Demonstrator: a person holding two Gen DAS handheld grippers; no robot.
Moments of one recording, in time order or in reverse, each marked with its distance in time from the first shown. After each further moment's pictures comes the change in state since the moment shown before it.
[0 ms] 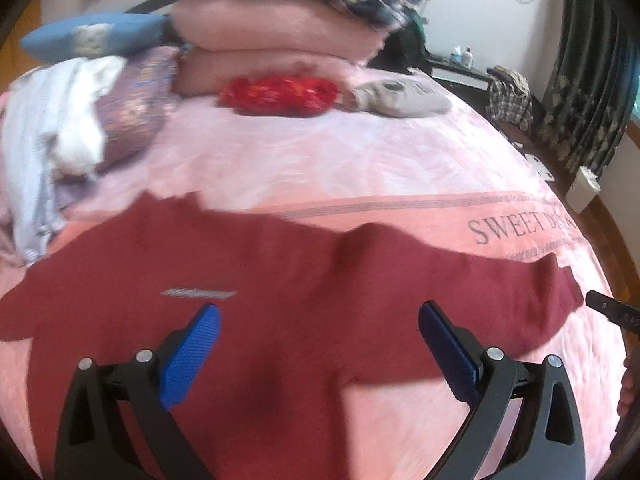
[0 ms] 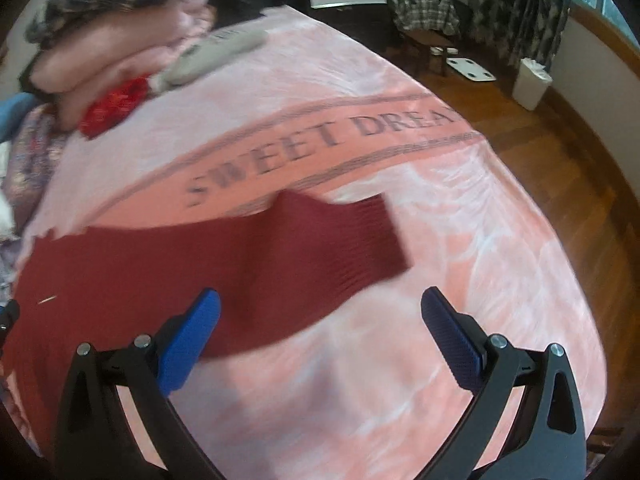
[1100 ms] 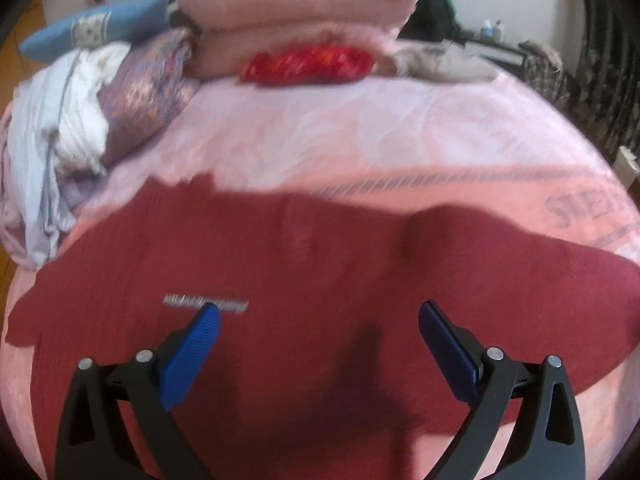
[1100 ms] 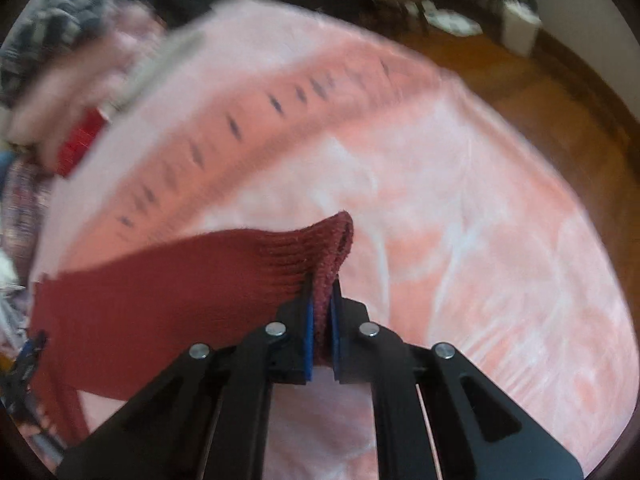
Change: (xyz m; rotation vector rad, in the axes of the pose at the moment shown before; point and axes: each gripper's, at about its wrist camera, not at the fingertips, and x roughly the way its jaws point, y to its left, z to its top) left arm 0.070 0.039 -0.014 0.009 0.078 0.155; right arm 0.065 -0.084 0.002 0.175 0.102 0.078
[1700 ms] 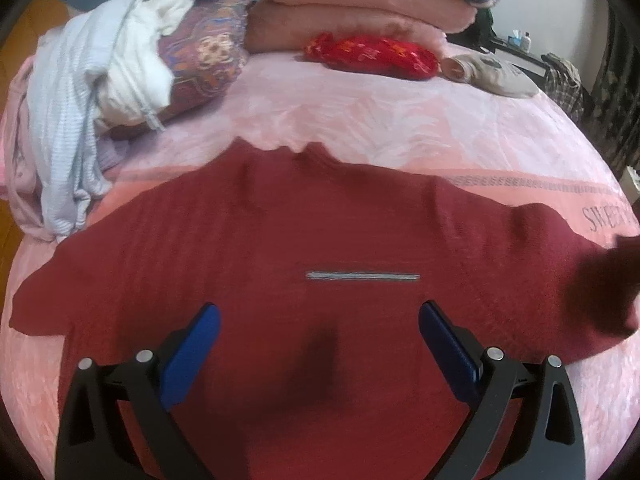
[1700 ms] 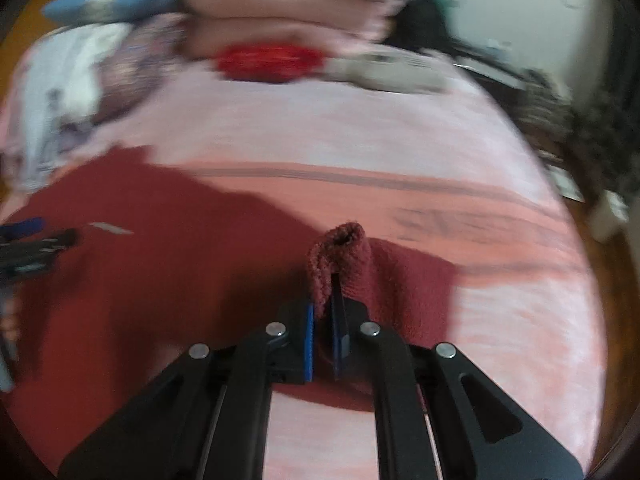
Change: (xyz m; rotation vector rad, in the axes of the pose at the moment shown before) left arm -0.014 0.136 -0.012 -0.067 0.033 -0.029; right arm -0.053 0.287 -0.084 -0.656 -0.150 0.118
